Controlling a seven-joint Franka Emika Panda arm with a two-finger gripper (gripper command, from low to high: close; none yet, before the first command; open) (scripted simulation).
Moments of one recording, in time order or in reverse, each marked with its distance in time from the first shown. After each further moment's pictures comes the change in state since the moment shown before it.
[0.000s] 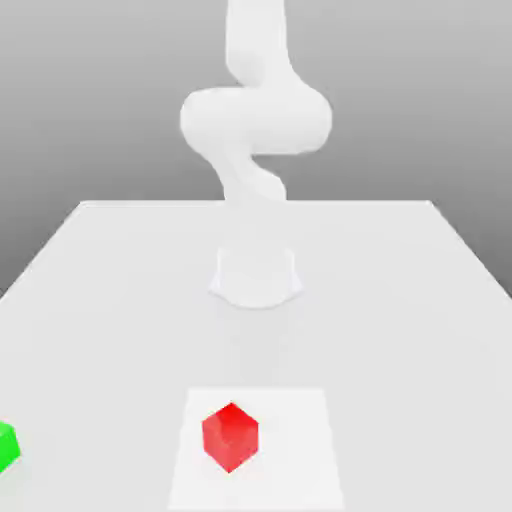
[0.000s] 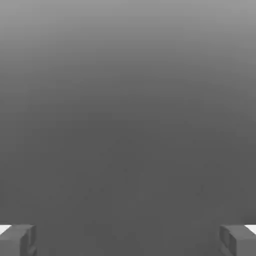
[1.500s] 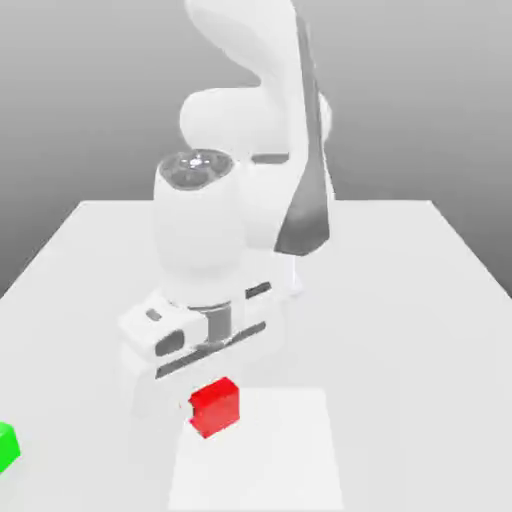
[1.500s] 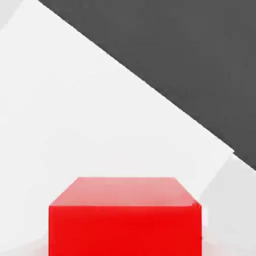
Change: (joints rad) arm -0.022 0.856 -0.222 -0.210 0.100 0.333 -0.652
